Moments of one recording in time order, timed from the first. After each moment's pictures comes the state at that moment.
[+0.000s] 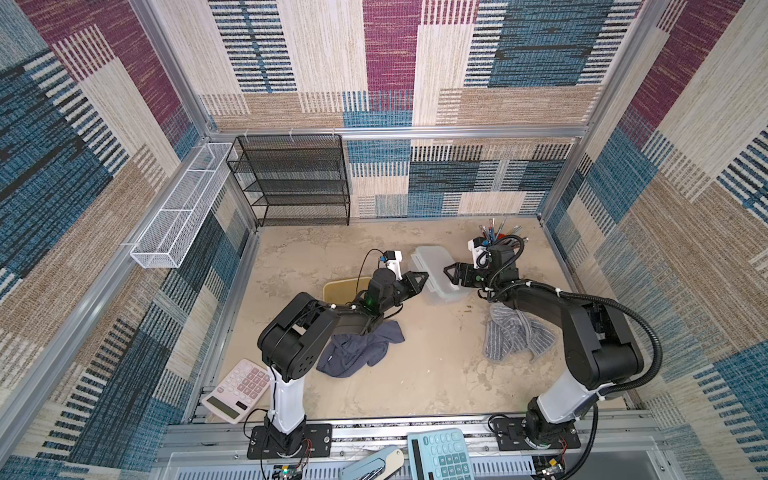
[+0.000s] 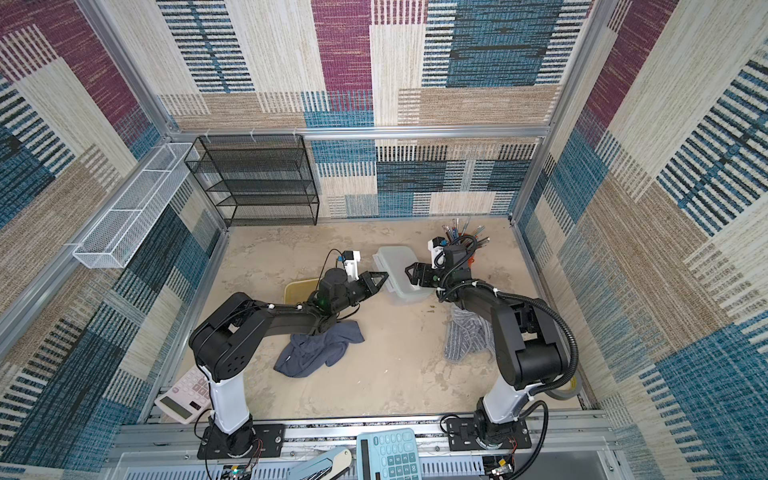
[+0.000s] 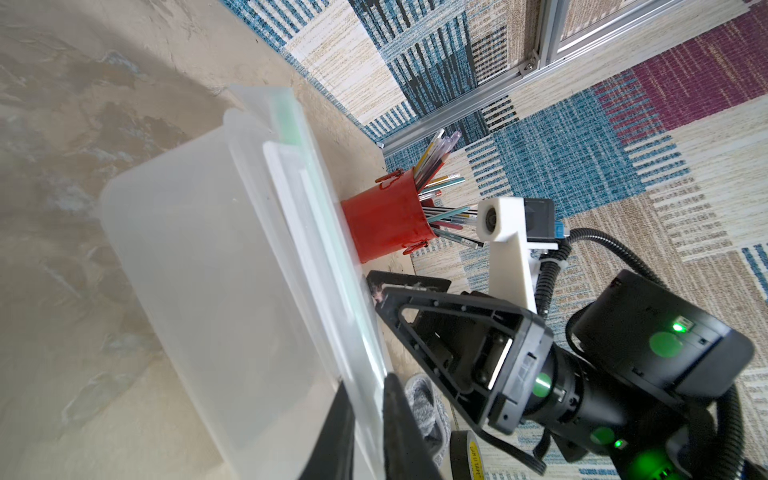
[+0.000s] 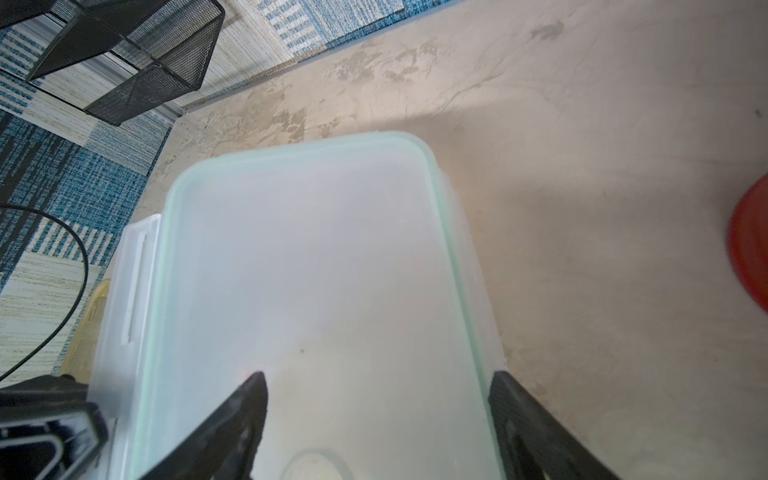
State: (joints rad) left arm -0.68 1.92 0.94 0.80 0.22 -1.02; right arm 0.18 1.66 0.90 0.12 -0.41 0.34
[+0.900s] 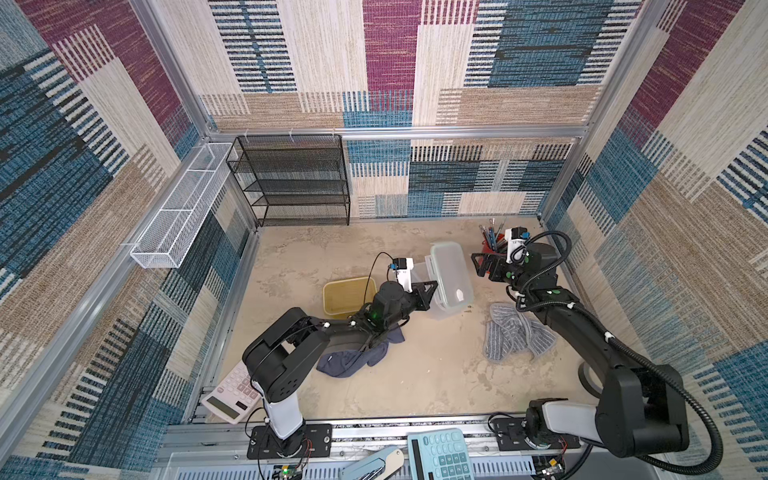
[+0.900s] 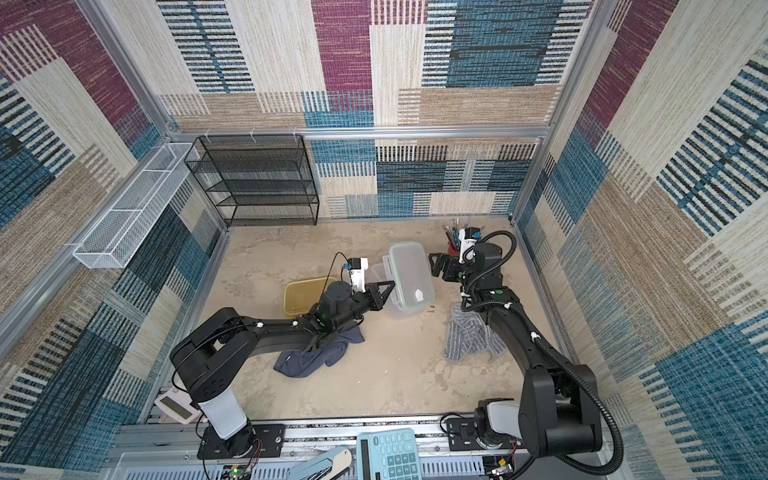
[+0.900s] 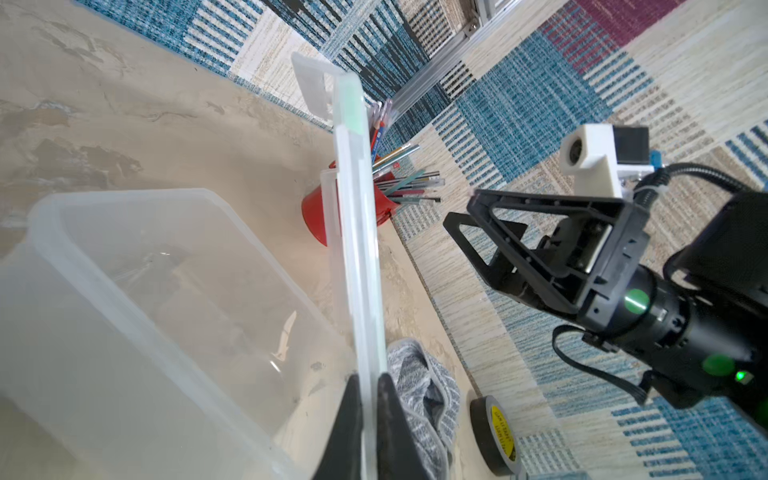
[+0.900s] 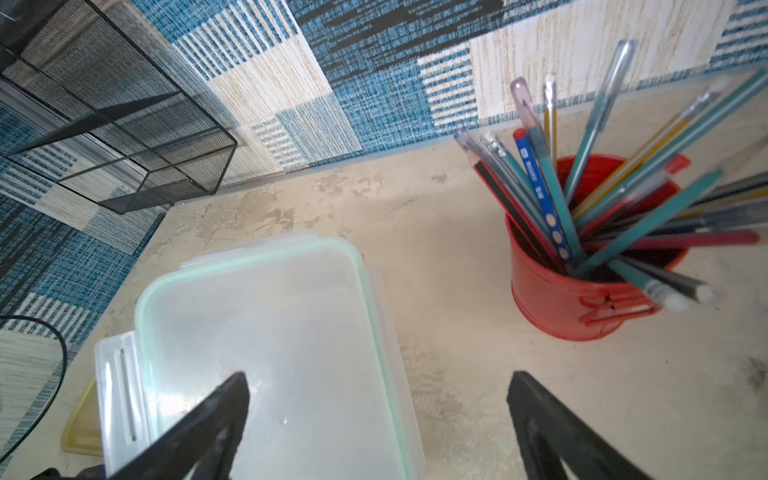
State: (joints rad) left arm -0.83 1.78 0.84 0.80 0.06 -0.80; right arm 0.06 1.28 0.81 0.00 -0.30 0.30
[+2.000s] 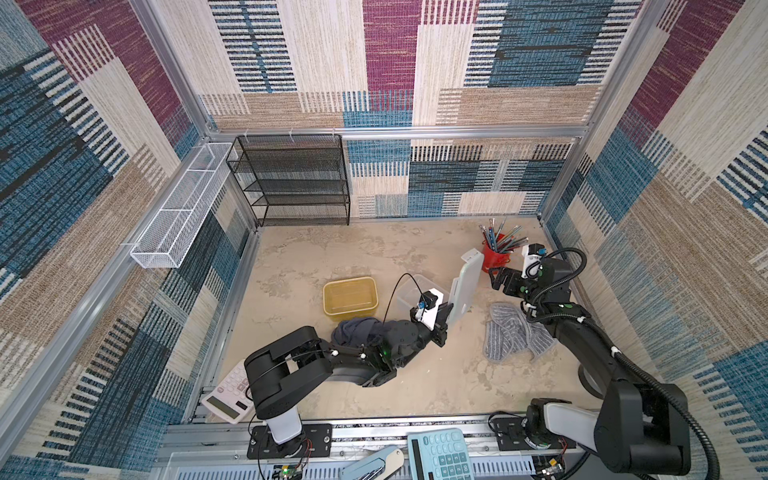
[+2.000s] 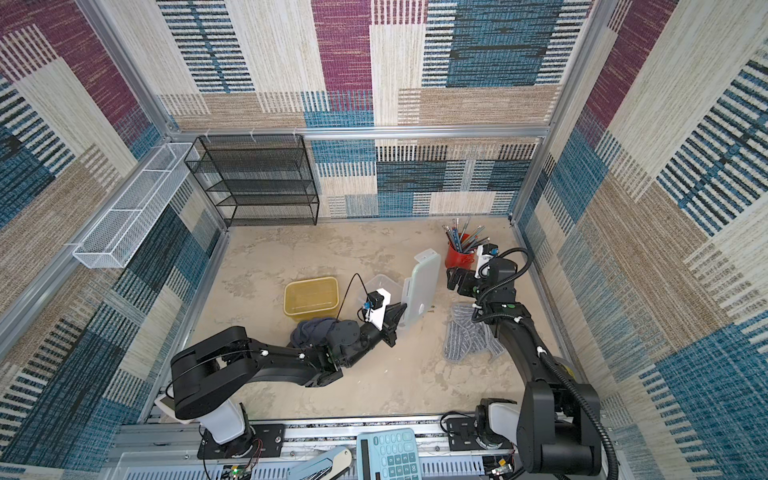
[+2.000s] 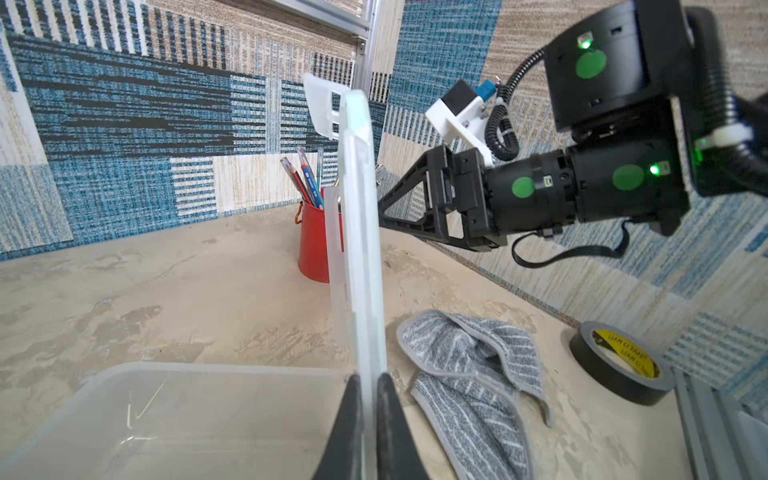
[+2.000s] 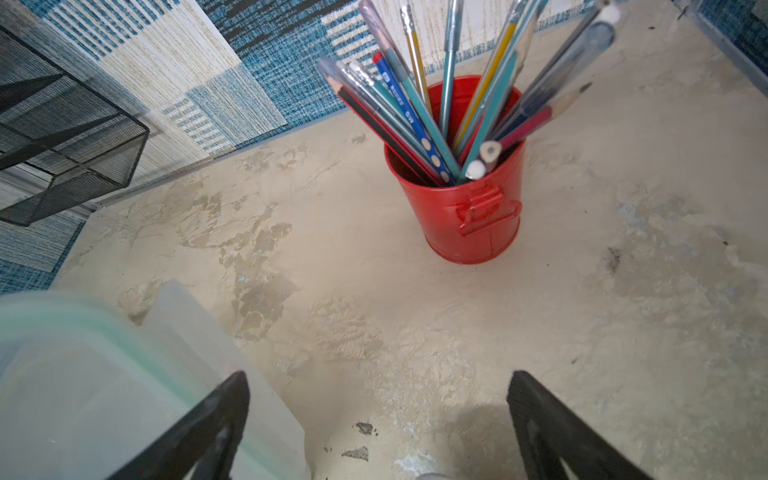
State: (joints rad) left arm -1.11 1.74 0.71 1.03 -0.28 -0.14; right arm -0.06 1.20 0.70 -0.06 -0.25 0.28
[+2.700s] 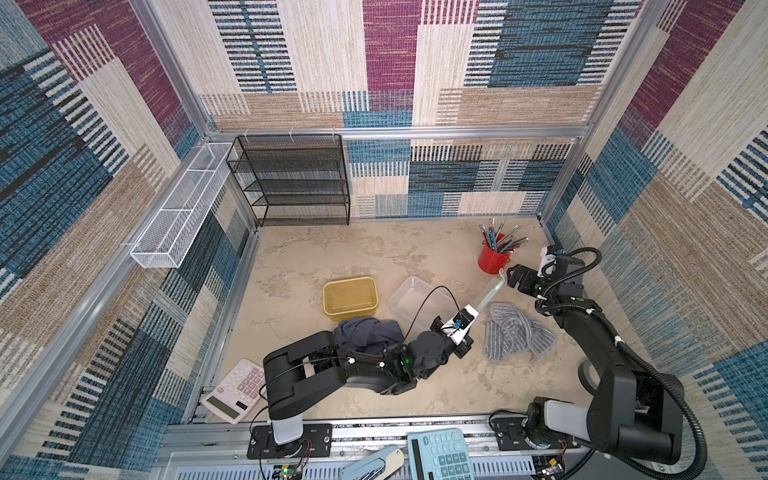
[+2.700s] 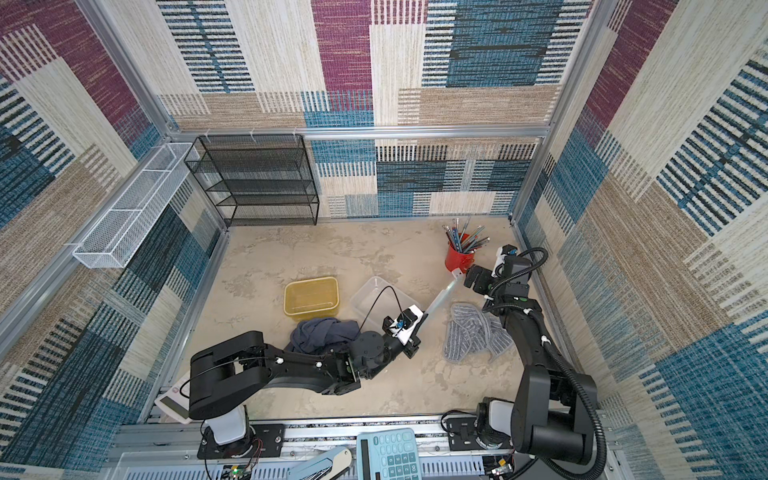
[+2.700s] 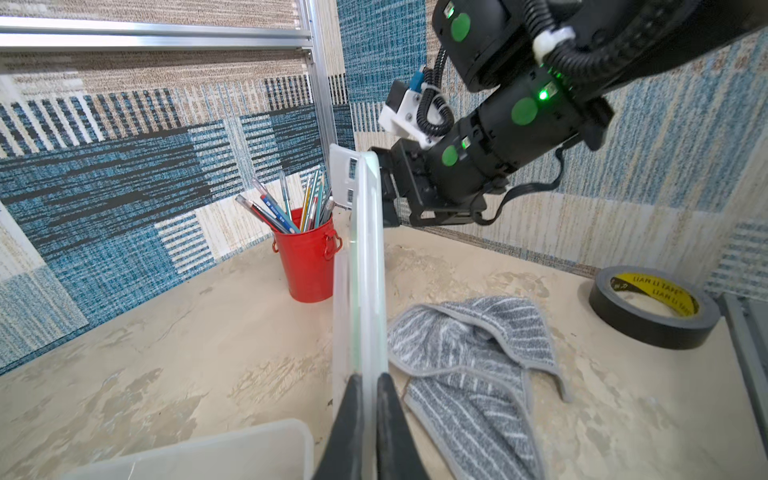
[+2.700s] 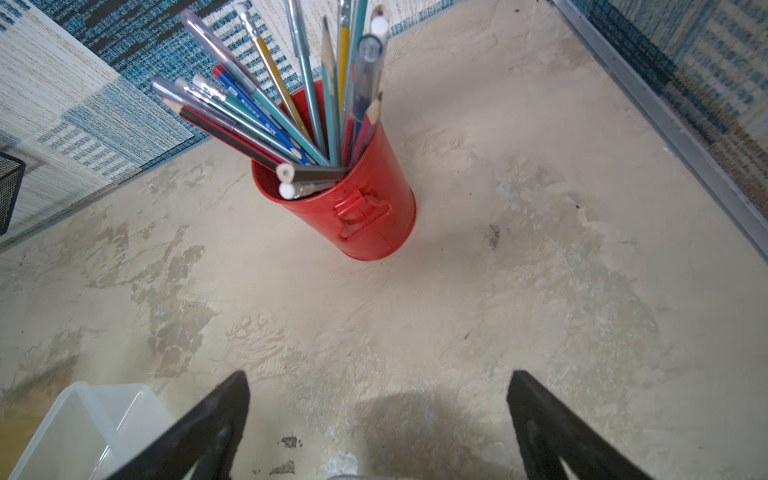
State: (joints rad) left arm -1.24 1.81 0.88 0.93 -0.41 0.11; right arm -0.20 1.27 0.76 -0.15 -0.22 0.27
